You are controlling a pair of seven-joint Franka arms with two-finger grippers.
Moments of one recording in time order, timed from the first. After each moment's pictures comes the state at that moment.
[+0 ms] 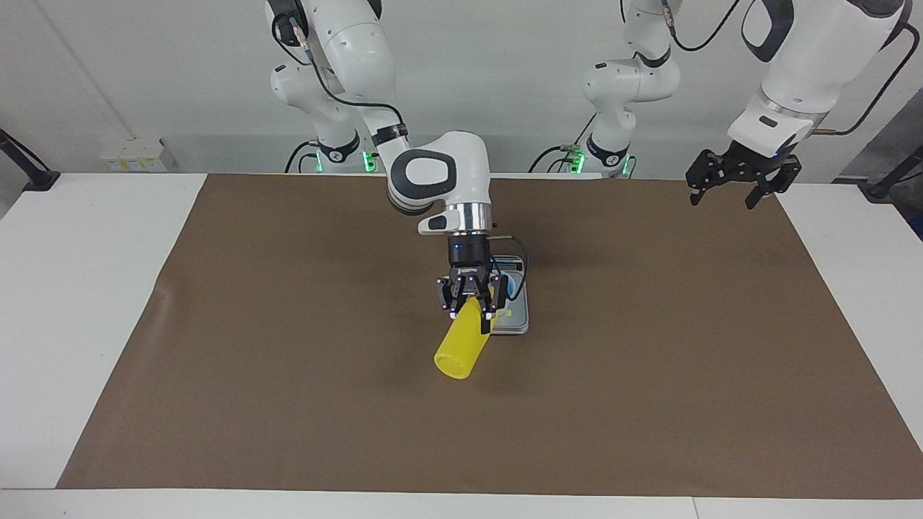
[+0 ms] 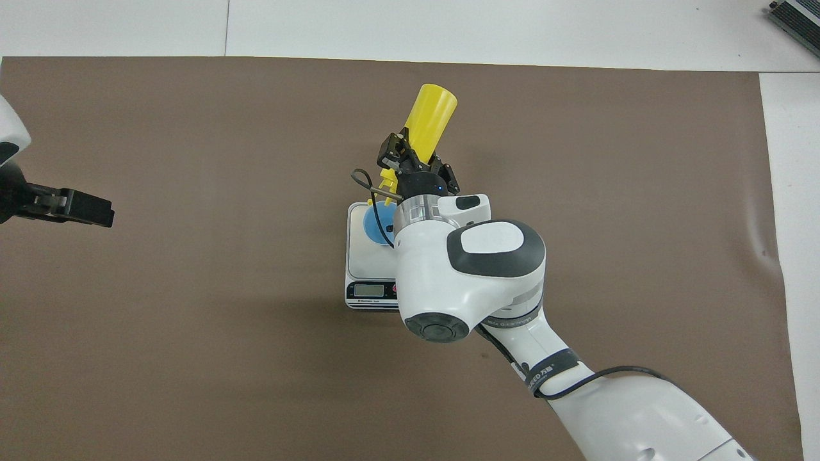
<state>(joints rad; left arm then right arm) 0.04 -0.04 -0.13 -1.63 0.01 1.59 0.07 0.51 0.40 0.00 -1.74 -1.41 2.76 2.38</state>
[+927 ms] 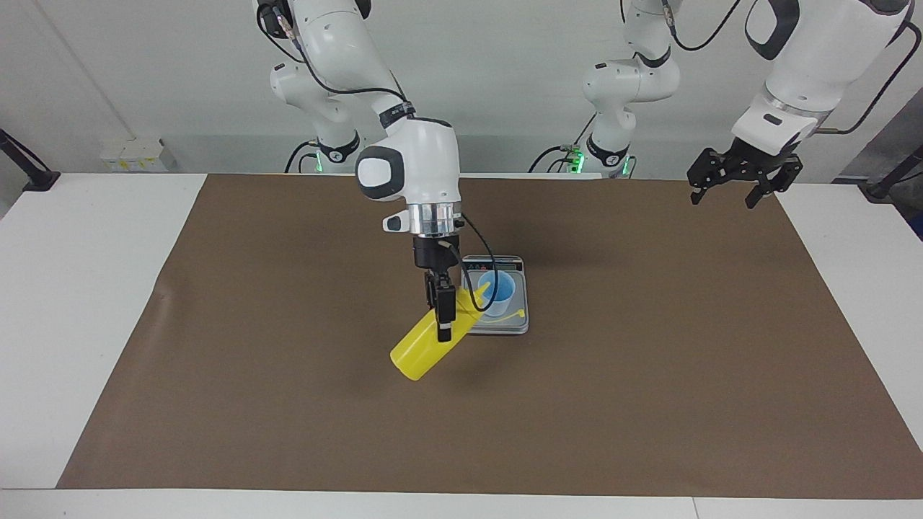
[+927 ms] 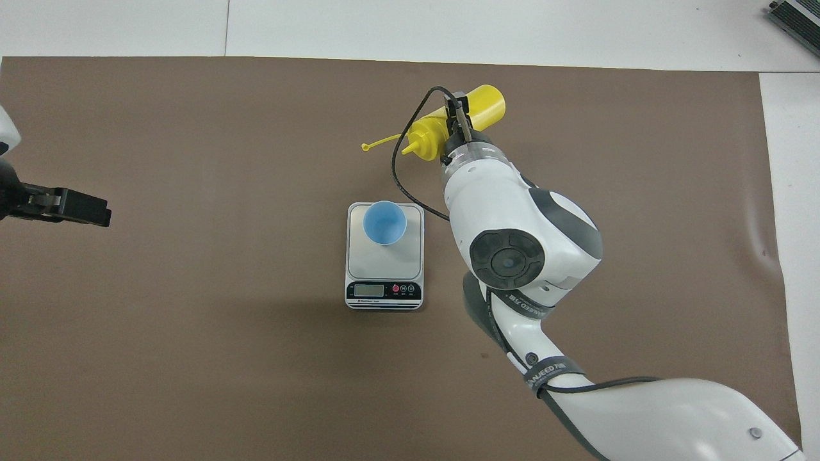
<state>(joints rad) 0.04 -0.05 -0.12 -1.63 -0.01 1.59 0.07 0.41 0.35 0.00 -1.75 -0.71 2.76 2.39</state>
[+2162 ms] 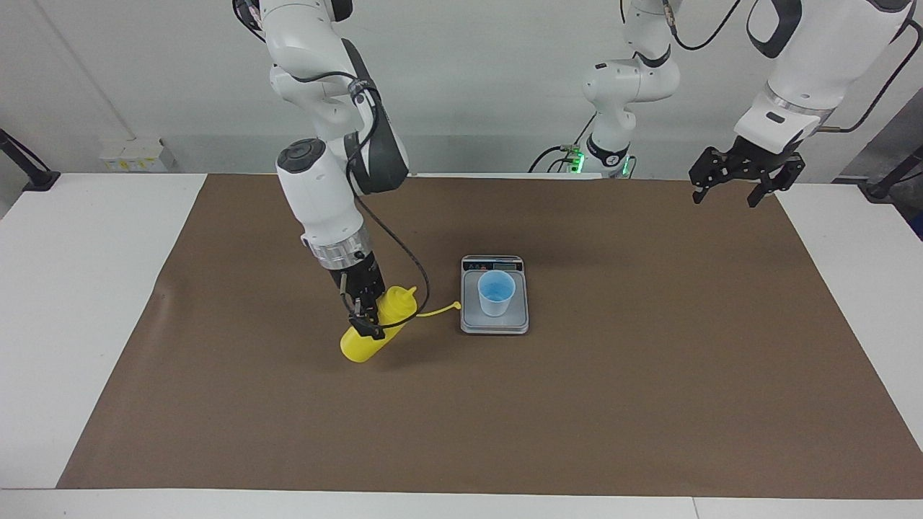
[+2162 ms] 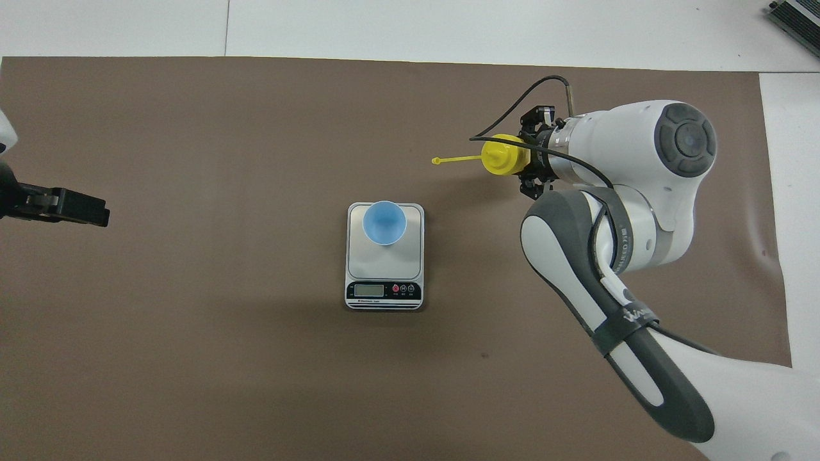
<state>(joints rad) 0.04 -0.05 -0.12 -1.63 -0.01 1.59 0.07 0.24 0.30 0.00 -1.76 0.19 2.32 1.58</state>
